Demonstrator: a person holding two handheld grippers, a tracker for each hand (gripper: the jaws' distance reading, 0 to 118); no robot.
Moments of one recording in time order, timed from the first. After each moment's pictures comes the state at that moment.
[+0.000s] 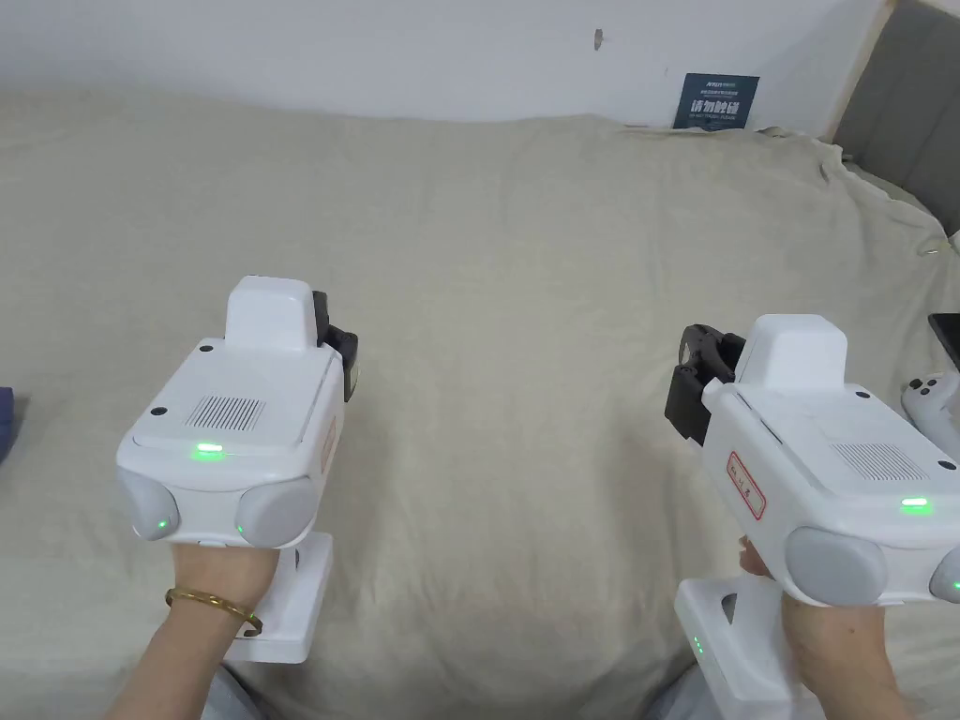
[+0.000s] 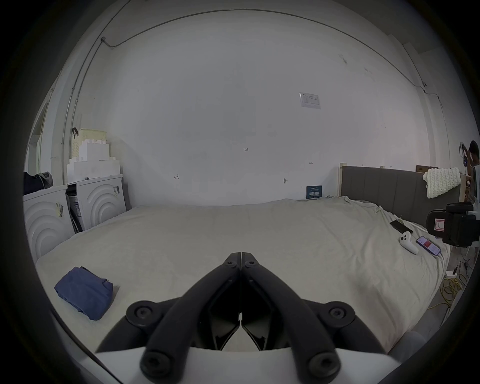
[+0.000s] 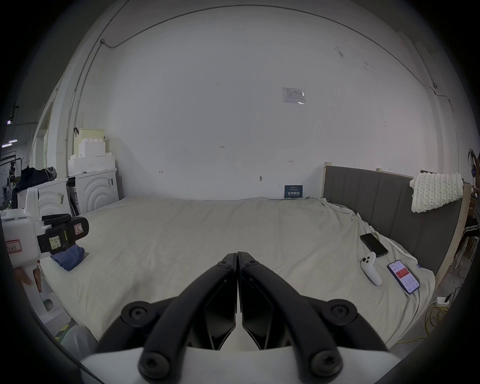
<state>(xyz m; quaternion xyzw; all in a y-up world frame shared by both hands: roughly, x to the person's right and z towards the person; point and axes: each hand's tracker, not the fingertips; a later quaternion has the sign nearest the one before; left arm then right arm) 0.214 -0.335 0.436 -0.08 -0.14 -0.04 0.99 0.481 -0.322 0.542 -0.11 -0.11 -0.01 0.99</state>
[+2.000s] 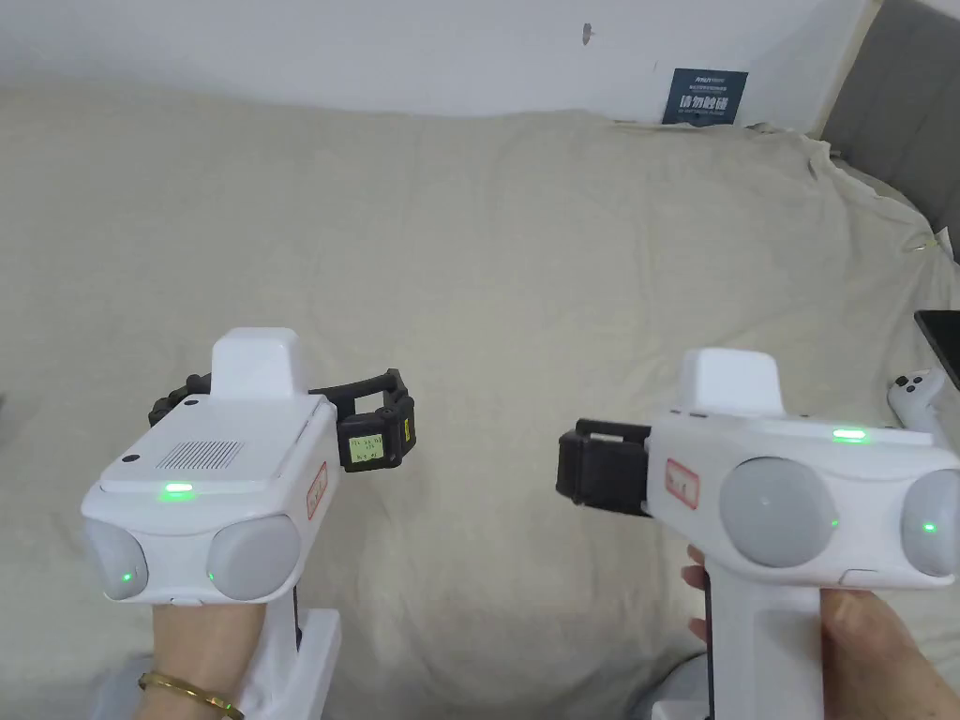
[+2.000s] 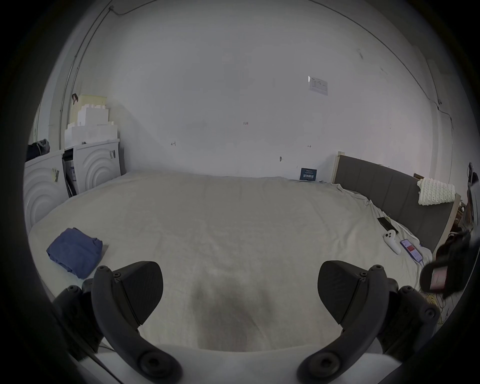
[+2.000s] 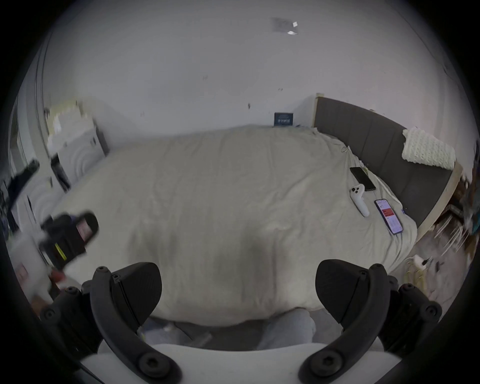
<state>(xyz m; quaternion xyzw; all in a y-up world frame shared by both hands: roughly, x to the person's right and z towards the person) 0.218 -0.341 0.461 -0.18 -0.15 0.01 0.97 0.437 -0.301 0.548 -0.38 -0.15 -0.04 0.91</state>
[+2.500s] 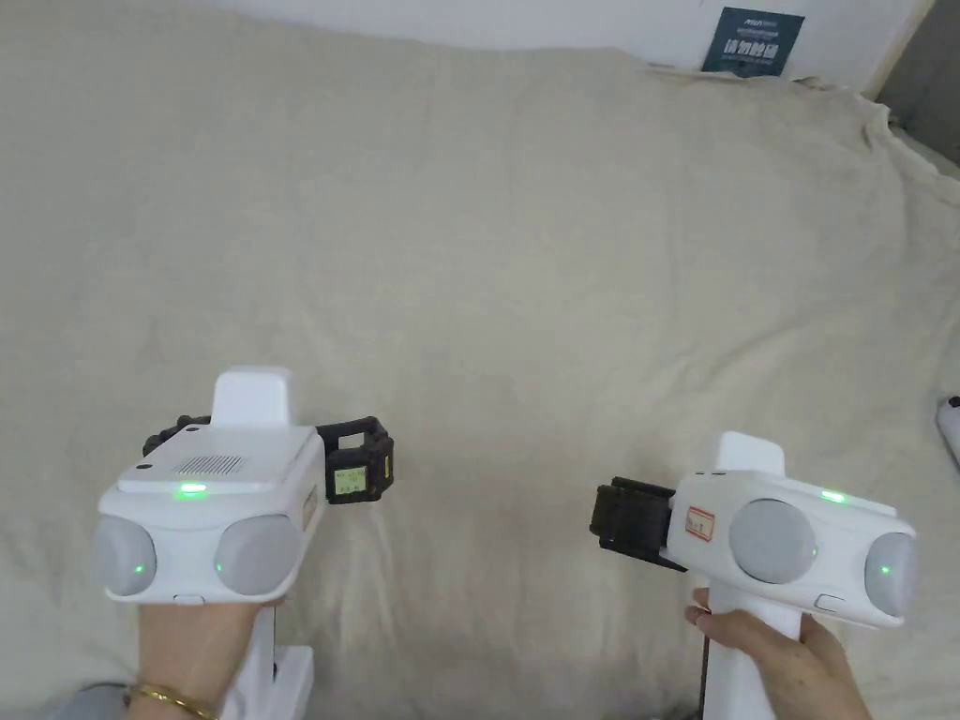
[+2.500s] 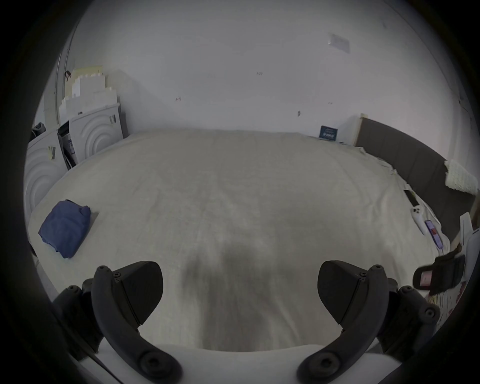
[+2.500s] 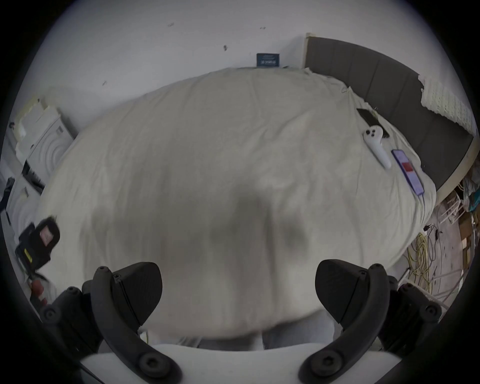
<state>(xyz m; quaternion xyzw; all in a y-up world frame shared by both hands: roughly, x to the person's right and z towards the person) 0.234 -0.401 0.366 -0.32 -0.11 -0.01 0.94 0.492 -0.382 0.456 -0.45 -0.20 -0.12 0.86</state>
